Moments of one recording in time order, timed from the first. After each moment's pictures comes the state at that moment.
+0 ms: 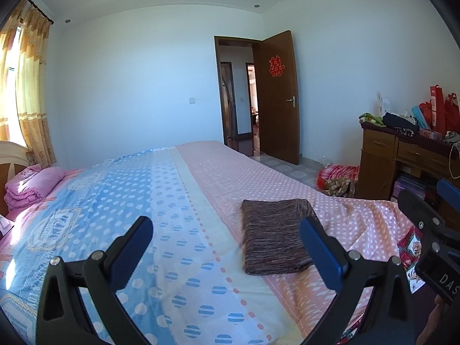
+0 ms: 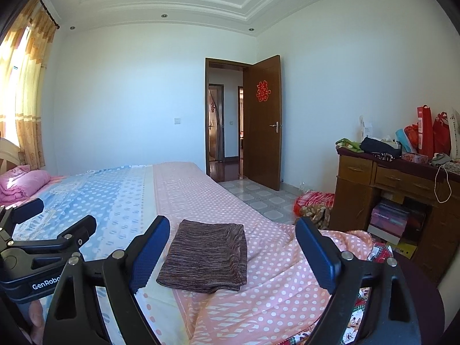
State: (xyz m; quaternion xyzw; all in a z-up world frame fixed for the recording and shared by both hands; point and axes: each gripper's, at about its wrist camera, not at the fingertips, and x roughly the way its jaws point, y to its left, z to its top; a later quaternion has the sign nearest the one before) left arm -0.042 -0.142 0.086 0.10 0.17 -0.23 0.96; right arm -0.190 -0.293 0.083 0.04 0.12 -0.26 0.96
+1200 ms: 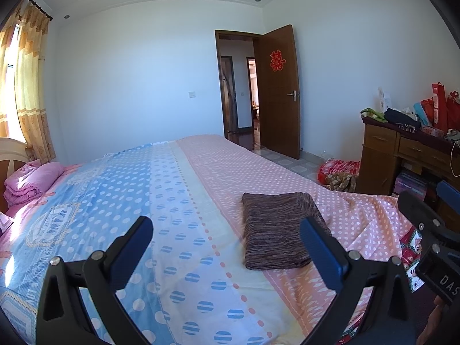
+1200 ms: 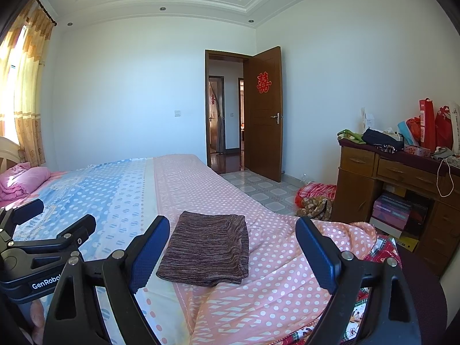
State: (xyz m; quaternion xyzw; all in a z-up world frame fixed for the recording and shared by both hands) left arm -0.041 -0.147 0.079 0.10 0.18 -0.22 0.95; right arm -0.188 -0.297 0.074 0.05 0.14 -0.26 0.95
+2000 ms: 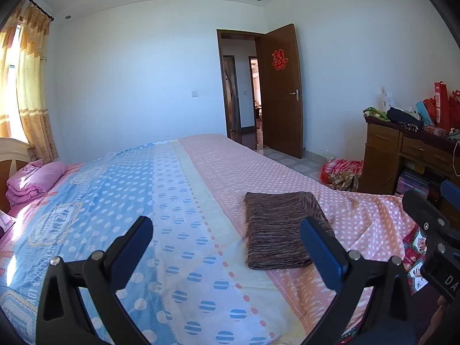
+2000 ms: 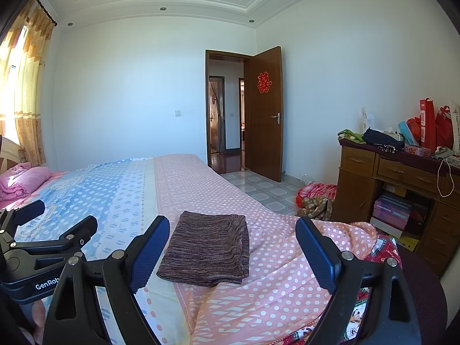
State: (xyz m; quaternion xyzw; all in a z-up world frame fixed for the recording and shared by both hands) left arm -0.040 -0.148 0.076 0.10 0.18 -0.21 0.96; right arm -0.189 -0.296 0.071 0.05 0.14 -0.26 0.95
